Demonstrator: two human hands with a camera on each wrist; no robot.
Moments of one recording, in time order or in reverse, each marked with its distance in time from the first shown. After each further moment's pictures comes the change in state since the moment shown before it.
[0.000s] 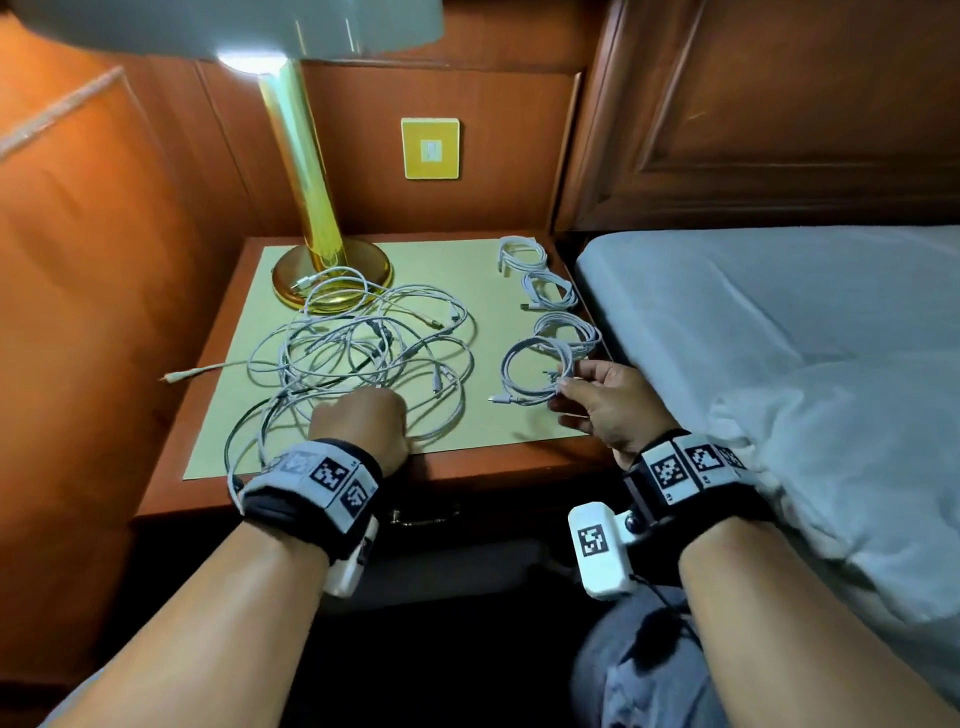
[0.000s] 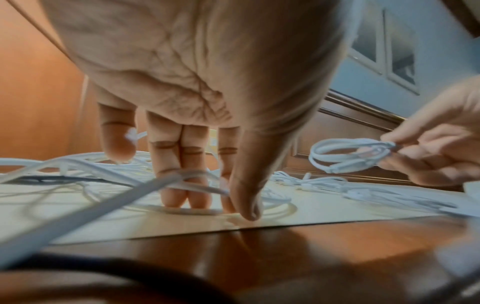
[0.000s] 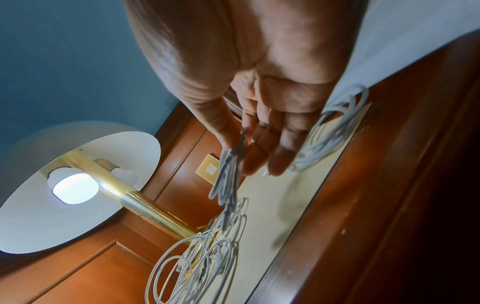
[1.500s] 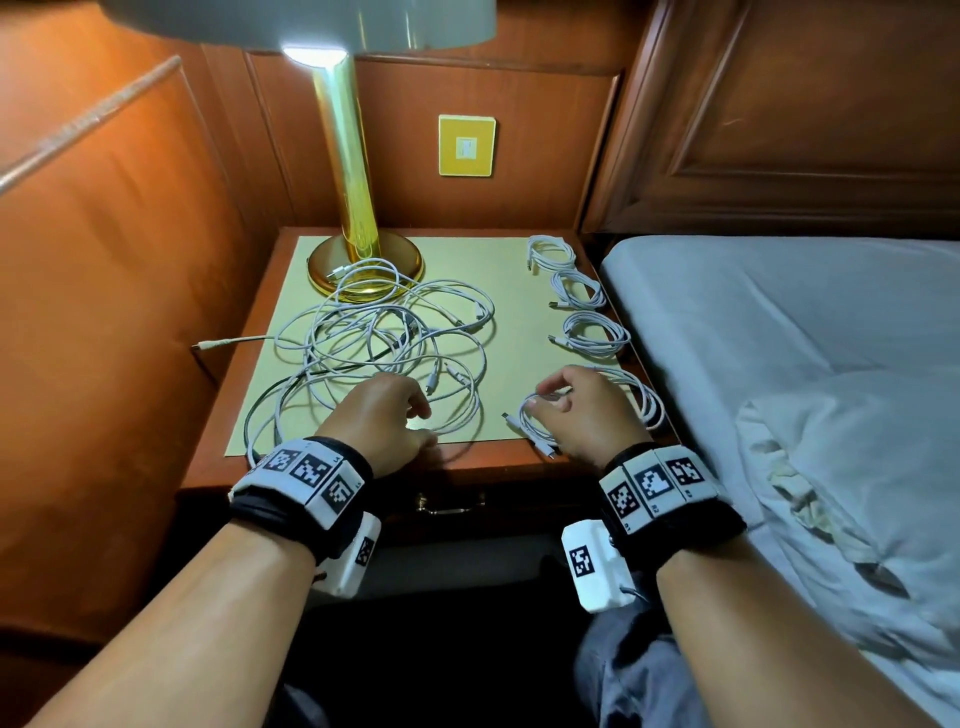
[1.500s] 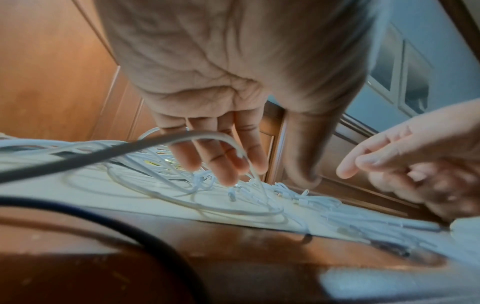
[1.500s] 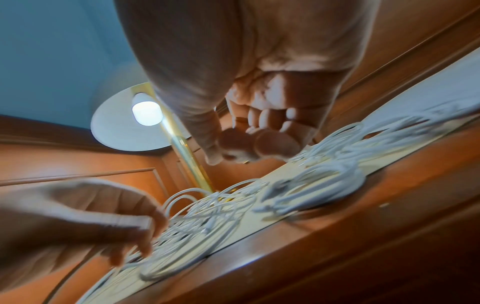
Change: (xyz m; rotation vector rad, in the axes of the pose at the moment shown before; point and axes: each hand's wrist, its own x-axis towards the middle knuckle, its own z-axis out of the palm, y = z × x) left_hand -0.012 -0.037 0.008 -0.365 0.123 0.182; right_hand -0.029 -0.009 0.049 -0.727 -0.011 -0.132
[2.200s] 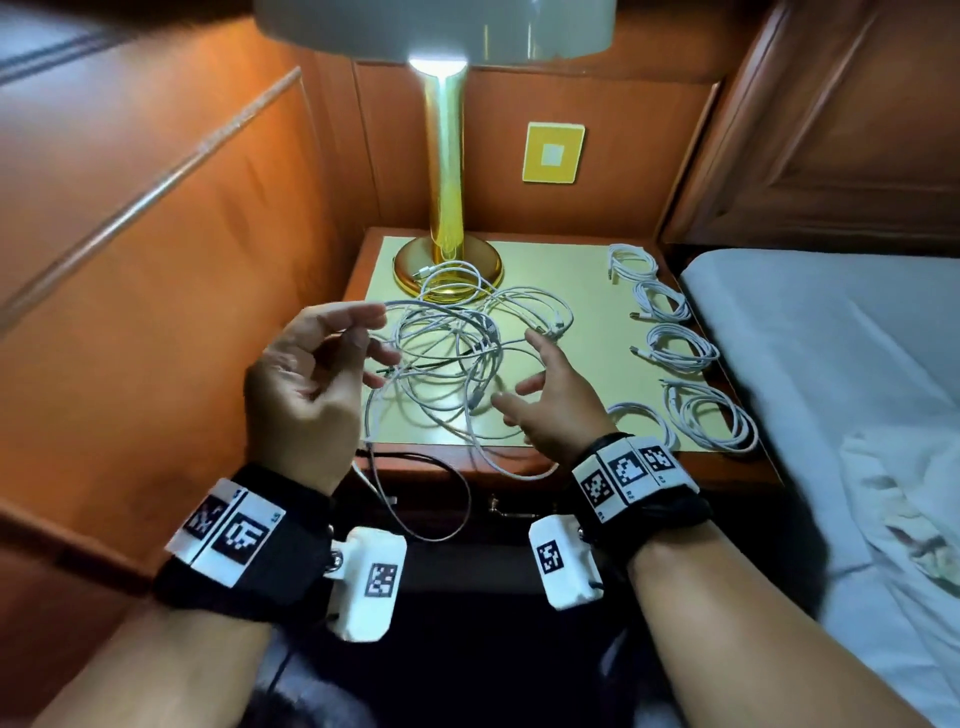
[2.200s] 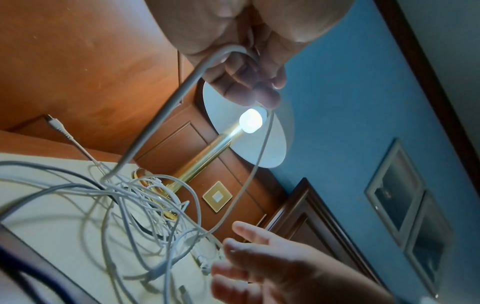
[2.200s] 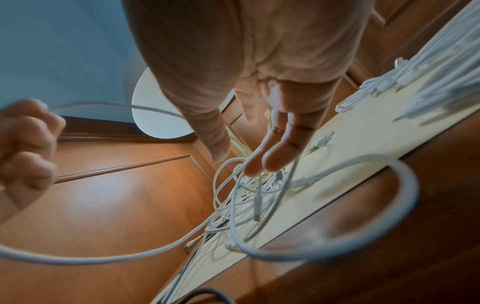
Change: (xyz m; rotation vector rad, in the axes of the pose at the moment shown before) left_hand -0.074 -0.034 -0.068 -0.852 0.826 0.162; right_hand 0.008 -0.072 0.078 0.179 -0.106 -0.198
